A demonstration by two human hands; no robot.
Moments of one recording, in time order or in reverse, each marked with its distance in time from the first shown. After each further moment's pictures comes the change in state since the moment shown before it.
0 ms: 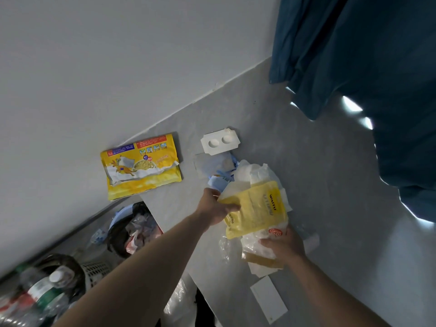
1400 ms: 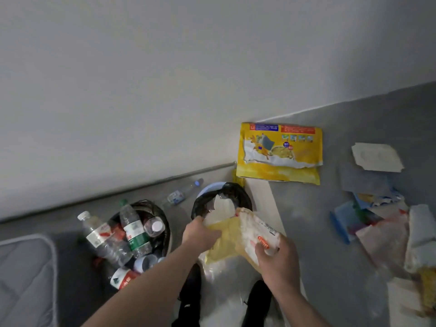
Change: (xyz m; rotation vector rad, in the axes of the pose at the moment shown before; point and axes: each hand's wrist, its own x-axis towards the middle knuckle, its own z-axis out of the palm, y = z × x) left_hand 0.002 -0.306 -0.264 0.019 0.311 -0.274; right_hand -0.173 -0.113 0.311 -0.204 0.020 -0.490
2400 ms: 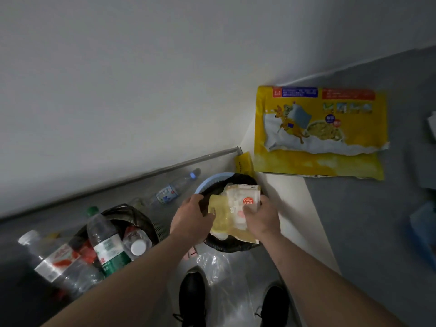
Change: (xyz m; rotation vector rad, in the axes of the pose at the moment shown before) left_hand 0.139 -0.020 0.008 0.228 0.094 0.257; right_hand 0.167 0.015 0.175 -0.018 -0.208 0.086
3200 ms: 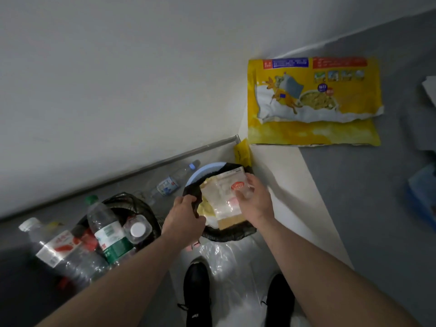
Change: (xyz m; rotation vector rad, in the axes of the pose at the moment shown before) left_hand -0.031 -0.031 0.013 0.093 -0.014 -0.002; right_hand -0.006 0.021 0.019 0.083 -0.042 -0.190
